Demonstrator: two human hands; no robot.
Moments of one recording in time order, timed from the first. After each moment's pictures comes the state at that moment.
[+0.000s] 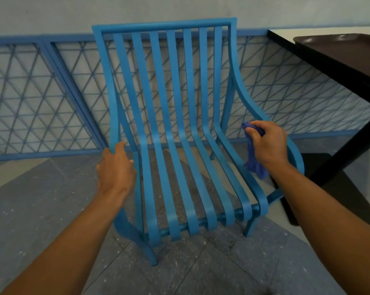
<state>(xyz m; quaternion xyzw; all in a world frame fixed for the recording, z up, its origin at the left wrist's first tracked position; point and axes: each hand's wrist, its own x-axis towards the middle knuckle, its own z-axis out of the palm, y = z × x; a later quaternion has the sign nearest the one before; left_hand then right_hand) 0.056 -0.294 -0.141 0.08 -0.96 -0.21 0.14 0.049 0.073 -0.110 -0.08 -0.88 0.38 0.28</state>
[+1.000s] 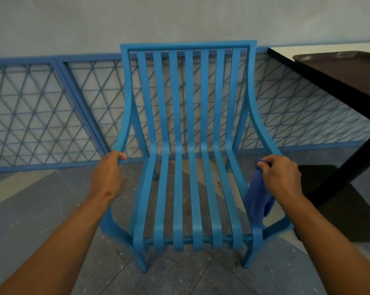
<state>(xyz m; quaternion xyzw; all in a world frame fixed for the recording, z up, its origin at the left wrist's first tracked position) 0.028 -0.337 -0.126 0.04 -0.96 -0.27 0.12 0.078 0.078 -0.122 -0.22 -0.92 0.27 0.16</state>
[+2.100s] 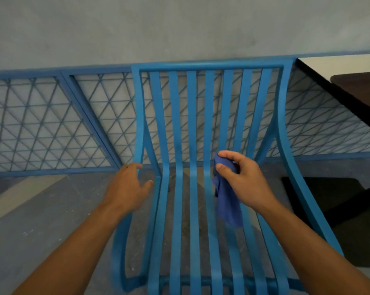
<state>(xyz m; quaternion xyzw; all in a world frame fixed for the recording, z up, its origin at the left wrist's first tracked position) -0.043 -0.325 -0.047 0.05 -0.97 -0.25 -0.02 -0.020 -0.038 -0.032 -0.01 -0.83 0.56 0.02</state>
